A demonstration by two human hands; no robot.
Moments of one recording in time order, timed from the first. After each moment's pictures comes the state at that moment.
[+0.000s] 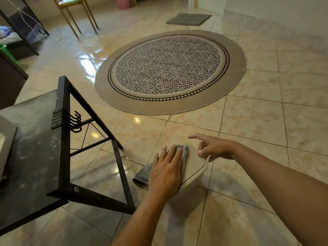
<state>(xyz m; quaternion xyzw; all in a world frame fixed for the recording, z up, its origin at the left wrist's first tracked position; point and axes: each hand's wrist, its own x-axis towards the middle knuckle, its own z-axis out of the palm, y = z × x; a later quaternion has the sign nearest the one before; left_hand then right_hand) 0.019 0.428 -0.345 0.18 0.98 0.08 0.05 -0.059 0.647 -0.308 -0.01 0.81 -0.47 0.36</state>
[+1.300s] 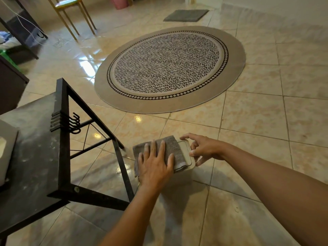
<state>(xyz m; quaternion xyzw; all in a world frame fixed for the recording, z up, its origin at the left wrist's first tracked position) 0.006 0.408 -0.342 0.03 0.99 0.11 0.03 -0.050 0.620 -0.314 -0.01 0.78 -0.52 0.34</state>
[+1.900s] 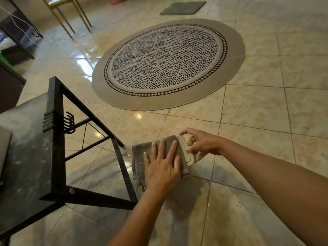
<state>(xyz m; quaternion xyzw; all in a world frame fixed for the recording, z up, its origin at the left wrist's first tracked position) 0.017 0.421 -0.352 0.08 0.99 0.08 0.07 -0.053 0.618 -0.319 -0.02 0.76 -0.56 0.34</state>
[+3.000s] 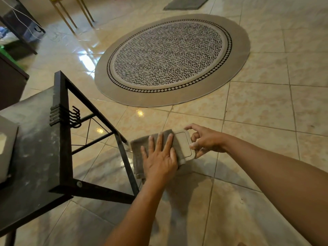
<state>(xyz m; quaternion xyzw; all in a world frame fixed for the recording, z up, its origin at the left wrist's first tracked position) 0.005 0.408 -0.350 0.05 0.99 0.08 0.08 -0.052 0.611 -0.318 0.01 0.74 -0.58 0.34</state>
